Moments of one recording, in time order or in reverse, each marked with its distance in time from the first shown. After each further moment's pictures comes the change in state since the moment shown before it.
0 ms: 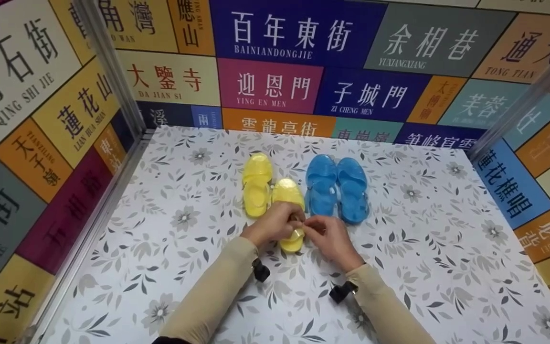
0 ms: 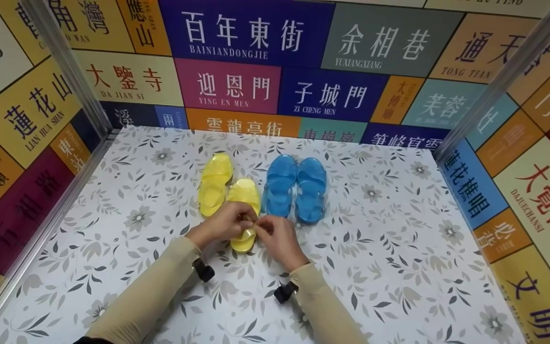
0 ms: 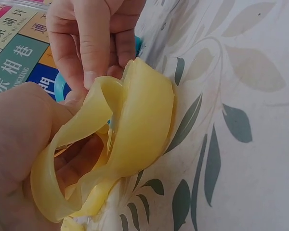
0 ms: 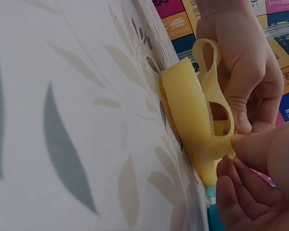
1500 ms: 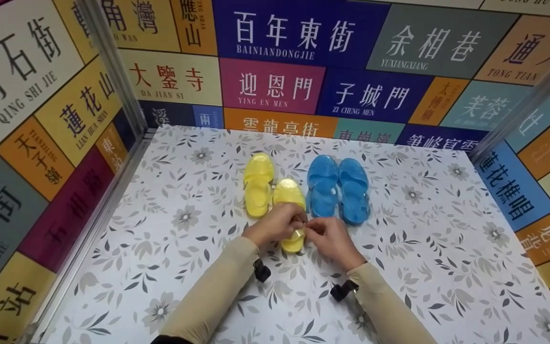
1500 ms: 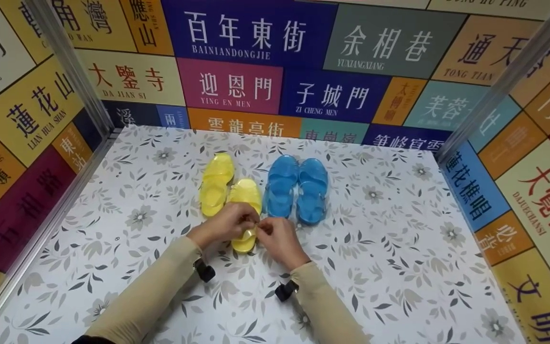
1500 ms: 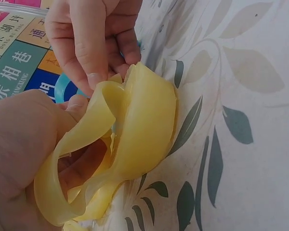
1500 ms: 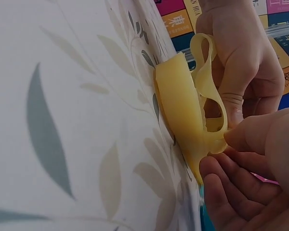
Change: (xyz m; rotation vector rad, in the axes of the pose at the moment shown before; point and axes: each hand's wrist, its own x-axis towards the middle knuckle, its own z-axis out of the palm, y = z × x) left_hand 0.000 0.005 -0.001 0.111 -0.013 0.062; right_hand 0.003 0.000 -0.004 -0.063 -0.027 -0.079
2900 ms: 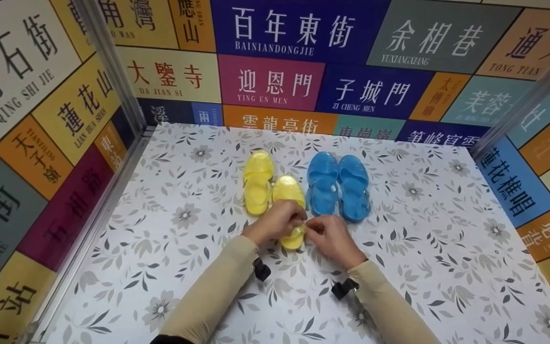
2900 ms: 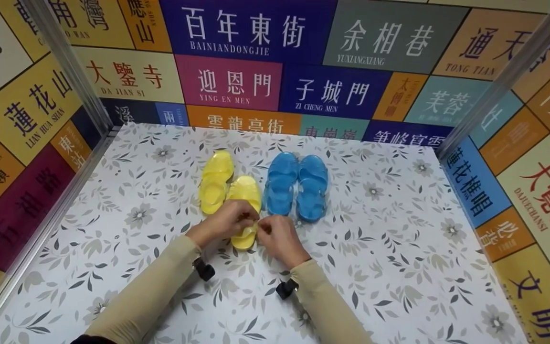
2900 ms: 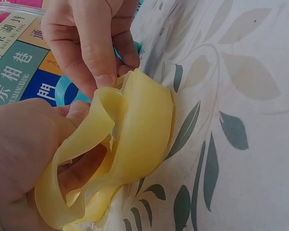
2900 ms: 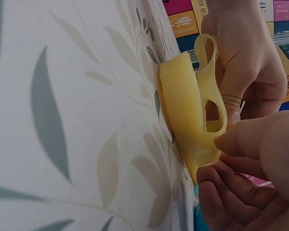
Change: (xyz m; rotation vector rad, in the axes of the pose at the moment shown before) left_hand 0.001 -0.001 0.002 0.065 0.025 0.018; right_hand -0.002 -0.002 -0.001 -0.108 -0.001 -0.064
